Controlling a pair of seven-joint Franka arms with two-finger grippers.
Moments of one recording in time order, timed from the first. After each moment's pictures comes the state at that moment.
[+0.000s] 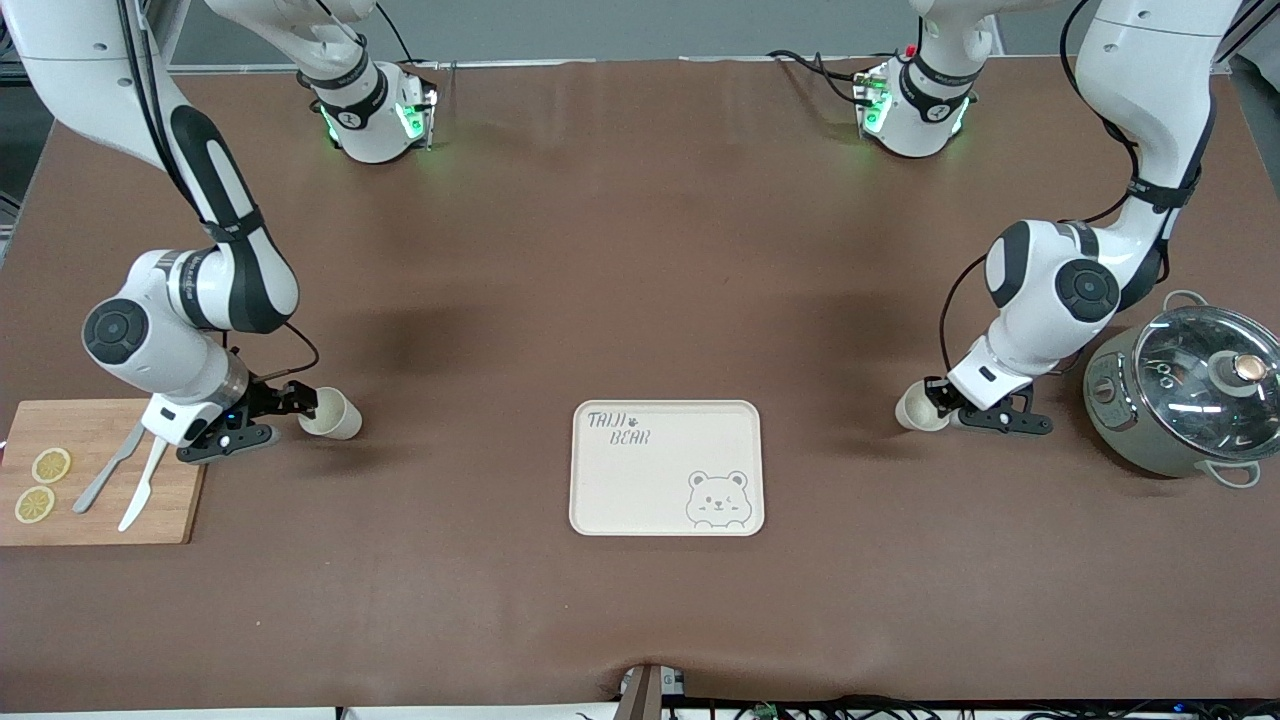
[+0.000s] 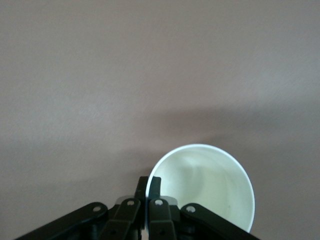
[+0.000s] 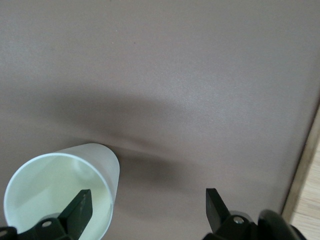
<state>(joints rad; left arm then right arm) 0.12 0.37 -0.22 -2.15 0.09 2.65 -0.05 -0.03 0.43 -0.03 -2.03 -0.03 2.50 -0.32</state>
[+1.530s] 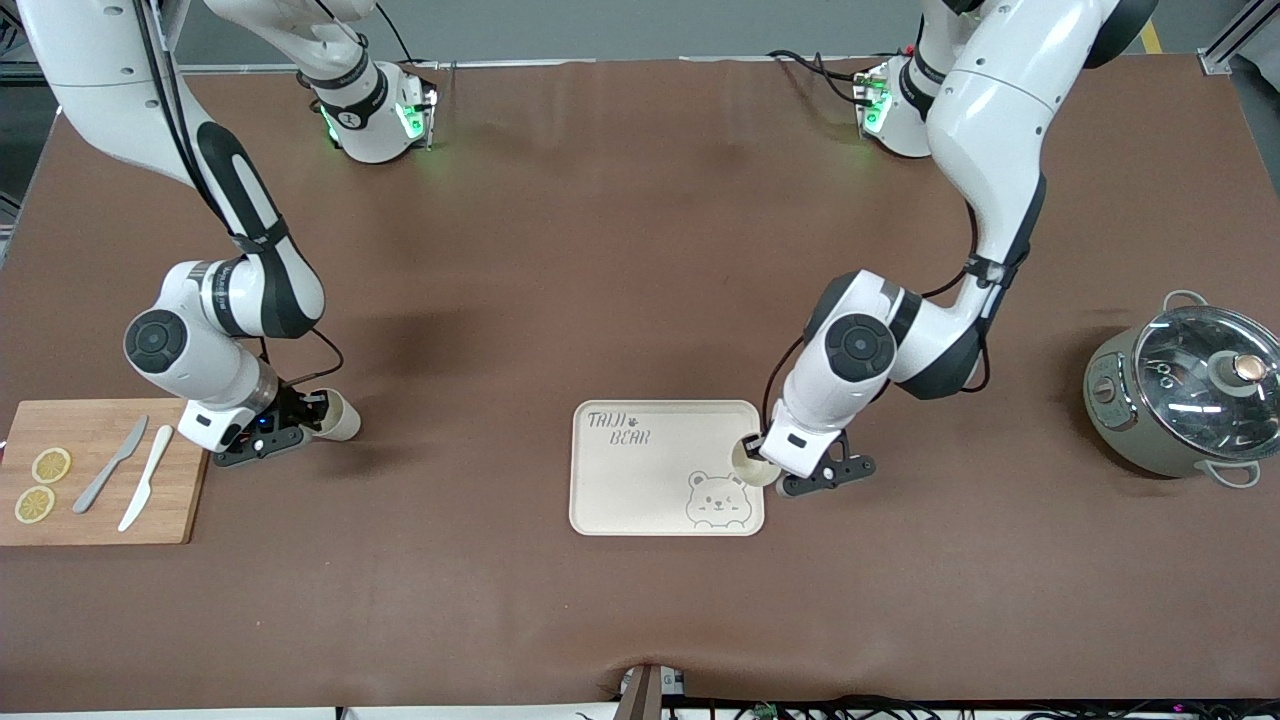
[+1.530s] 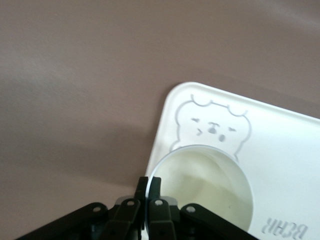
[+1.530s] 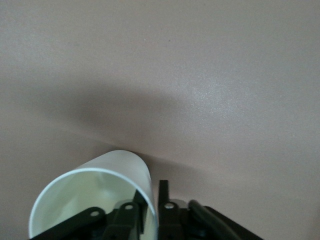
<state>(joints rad) -0.29 0.70 -0.23 -1.52 0.16 2.35 -0.83 -0.01 0.47 -0.01 -2.03 -0.02 2.53 -0.32</state>
